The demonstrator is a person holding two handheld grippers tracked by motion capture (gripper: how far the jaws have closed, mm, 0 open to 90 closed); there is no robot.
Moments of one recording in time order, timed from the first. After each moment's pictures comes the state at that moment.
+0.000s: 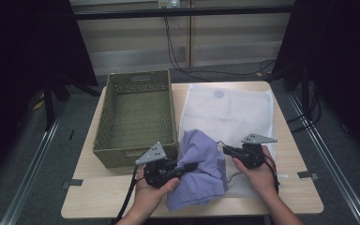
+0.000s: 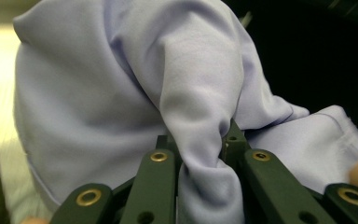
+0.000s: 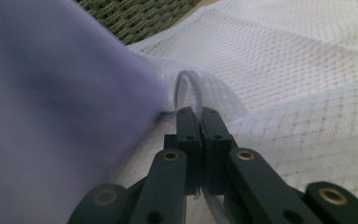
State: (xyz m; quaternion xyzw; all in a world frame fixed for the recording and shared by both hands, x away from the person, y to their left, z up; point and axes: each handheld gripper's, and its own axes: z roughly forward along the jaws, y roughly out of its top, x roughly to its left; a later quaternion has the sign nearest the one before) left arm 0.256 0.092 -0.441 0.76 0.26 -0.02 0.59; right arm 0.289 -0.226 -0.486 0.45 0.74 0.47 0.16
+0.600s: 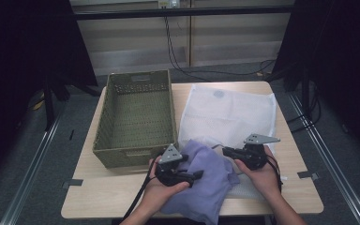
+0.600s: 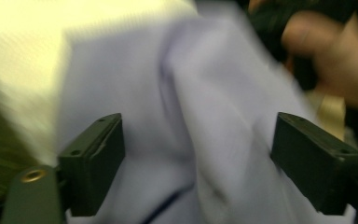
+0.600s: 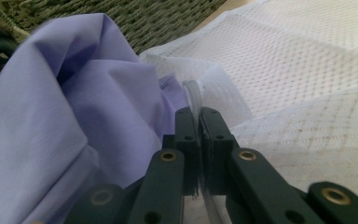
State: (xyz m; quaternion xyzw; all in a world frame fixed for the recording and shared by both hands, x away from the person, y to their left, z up) left arm 0.273 0.062 -0.474 0.83 0.27 0.03 0.49; right arm 0.283 -0.229 -0.477 0.43 0.75 0.49 0.13
